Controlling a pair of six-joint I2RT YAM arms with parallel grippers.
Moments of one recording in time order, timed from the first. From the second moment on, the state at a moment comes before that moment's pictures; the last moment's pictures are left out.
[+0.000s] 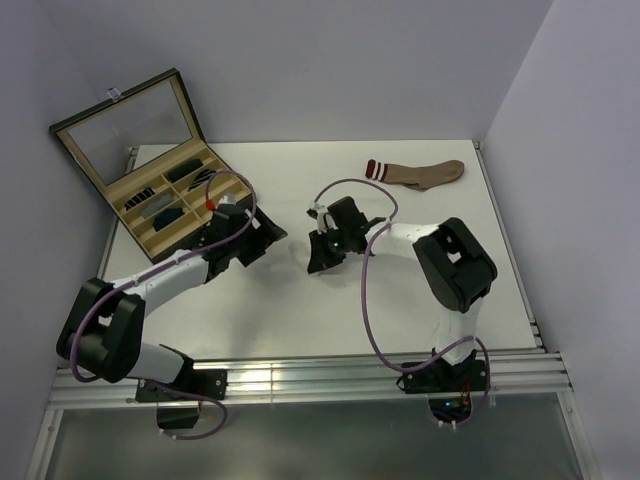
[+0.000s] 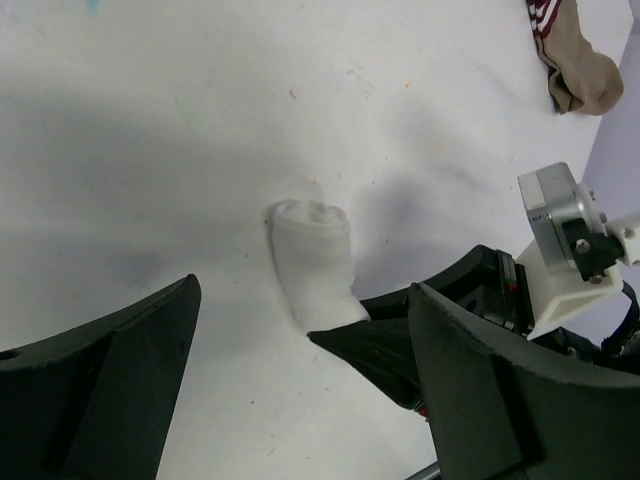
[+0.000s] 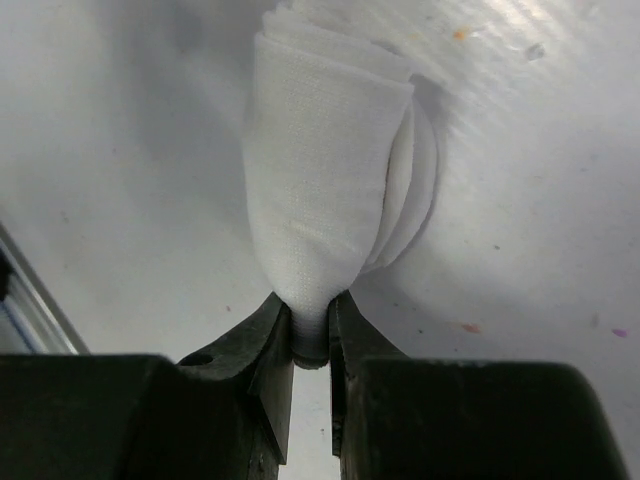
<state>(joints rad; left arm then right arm) -0.45 1.41 0.77 -0.03 0.04 -1.01 0.60 1.86 1.05 -0.13 -0.47 0.22</state>
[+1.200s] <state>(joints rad) -0.61 1.74 0.85 0.12 0.03 -1.15 0.44 2.11 1.05 0.15 -0.99 0.70</state>
